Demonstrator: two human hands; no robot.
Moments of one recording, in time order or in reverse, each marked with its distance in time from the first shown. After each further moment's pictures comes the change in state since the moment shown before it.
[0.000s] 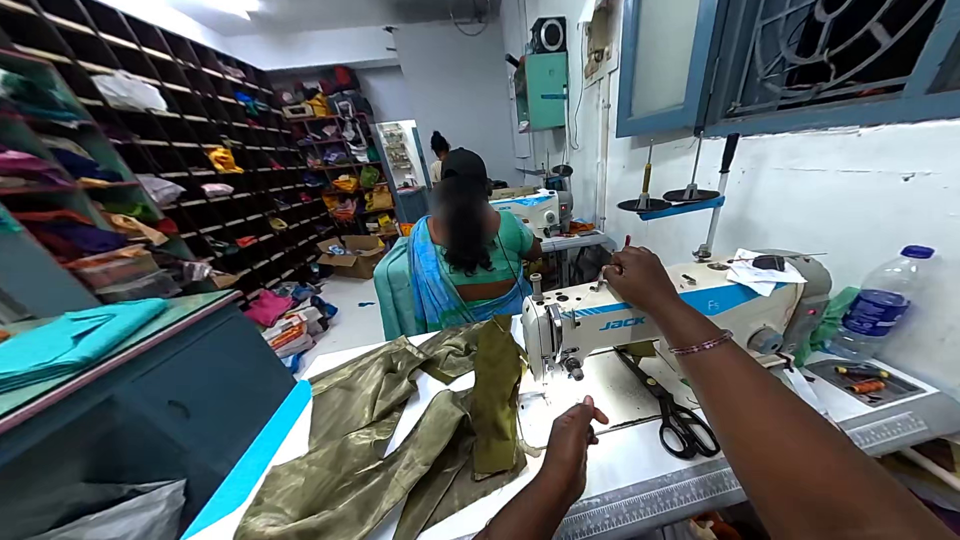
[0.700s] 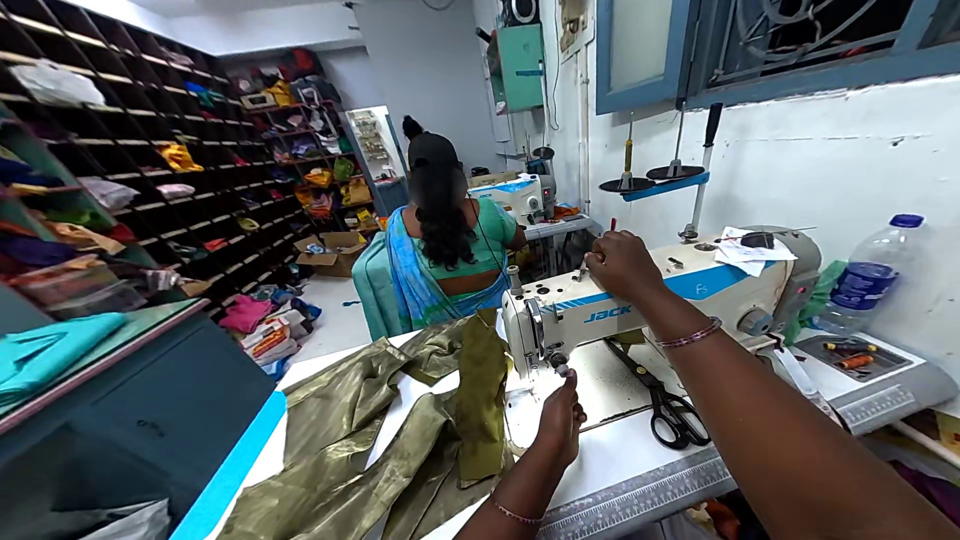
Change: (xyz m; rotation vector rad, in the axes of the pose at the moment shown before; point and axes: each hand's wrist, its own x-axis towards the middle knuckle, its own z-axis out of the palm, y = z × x) left_hand 0.052 -0.015 0.007 -0.157 0.171 -0.194; right_hand -0.002 -0.002 -0.001 -0.045 -0.014 -0.026
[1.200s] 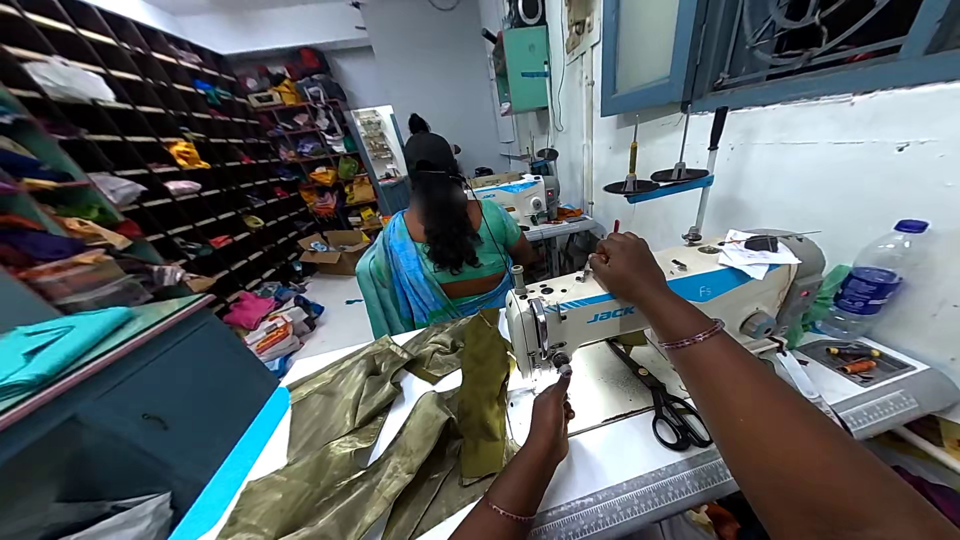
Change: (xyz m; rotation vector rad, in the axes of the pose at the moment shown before) left_hand 0.003 0.006 -0.012 0.064 0.076 0.079; right_hand 0.000 -0.001 0.000 -0.002 0.009 -0.003
